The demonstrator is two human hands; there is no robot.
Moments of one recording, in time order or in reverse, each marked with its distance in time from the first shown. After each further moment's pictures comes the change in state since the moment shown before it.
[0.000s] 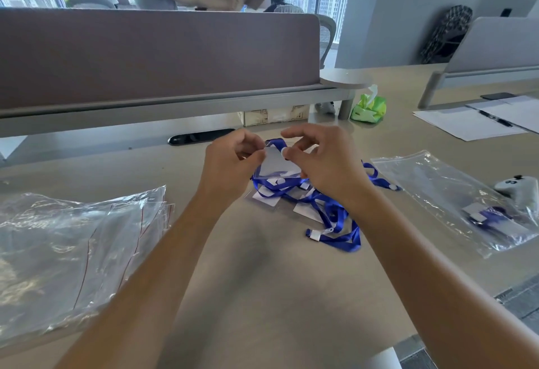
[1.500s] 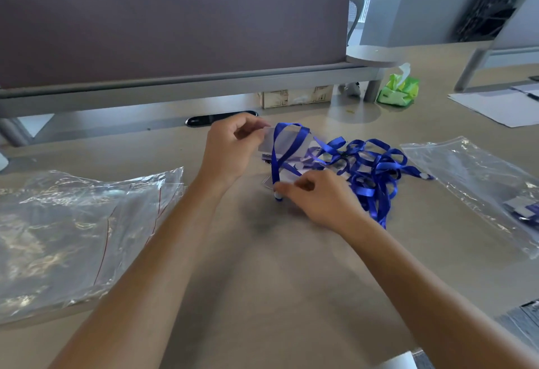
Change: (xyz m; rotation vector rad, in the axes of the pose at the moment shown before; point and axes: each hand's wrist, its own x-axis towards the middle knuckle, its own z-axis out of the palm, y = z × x) left_hand 0.006 -0.031 -0.014 -0.078 0.051 0.001; right_hand -0.035 0.041 0.068 -0.175 -0.253 0.271
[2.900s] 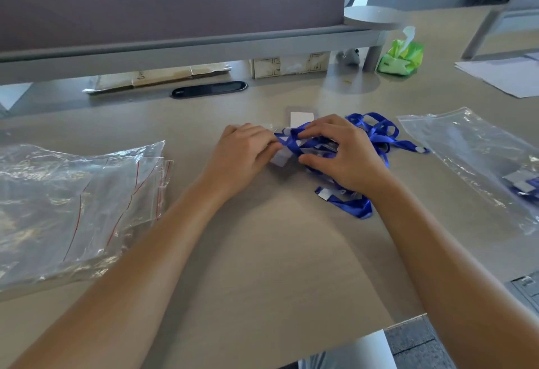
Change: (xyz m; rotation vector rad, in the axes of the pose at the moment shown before) left_hand -0.034 -0.041 0.041 0.632 -0.287 0.383; right_hand 0.035 0.070 -0.034 0.085 0.084 -0.483
